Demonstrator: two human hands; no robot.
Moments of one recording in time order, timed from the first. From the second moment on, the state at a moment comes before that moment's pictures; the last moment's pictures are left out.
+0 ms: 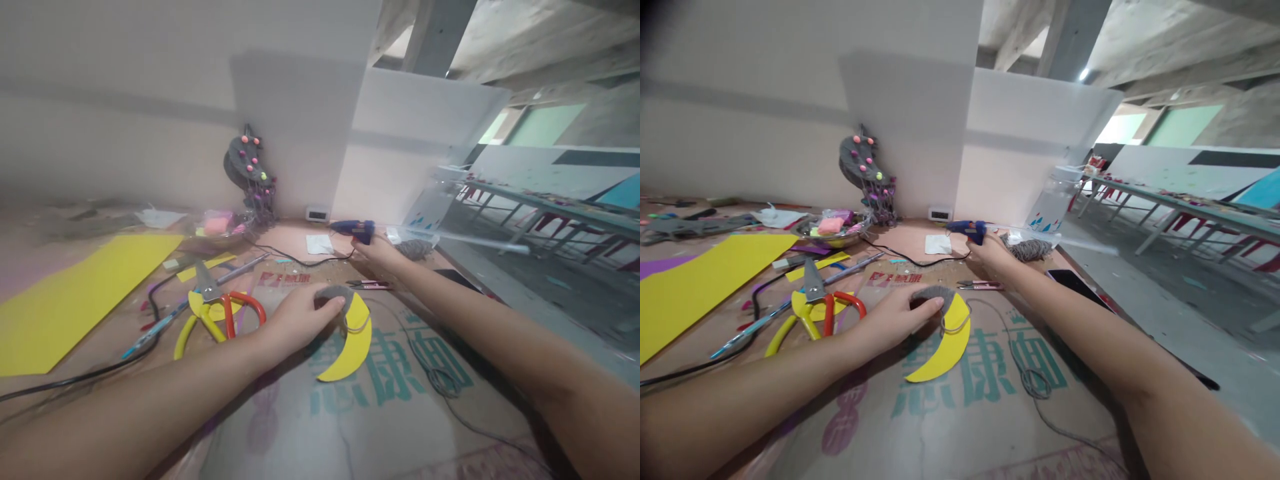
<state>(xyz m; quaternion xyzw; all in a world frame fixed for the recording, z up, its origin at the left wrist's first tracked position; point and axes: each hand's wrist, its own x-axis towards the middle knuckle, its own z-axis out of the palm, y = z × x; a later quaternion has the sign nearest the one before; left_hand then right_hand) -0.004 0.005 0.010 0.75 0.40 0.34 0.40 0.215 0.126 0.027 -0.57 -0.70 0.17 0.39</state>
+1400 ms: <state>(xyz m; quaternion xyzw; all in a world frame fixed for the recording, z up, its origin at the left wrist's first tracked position) -0.011 0.007 0.018 0.68 0.53 0.38 0.33 0.250 -0.004 0.006 -0.47 -0.80 0.22 0.30</state>
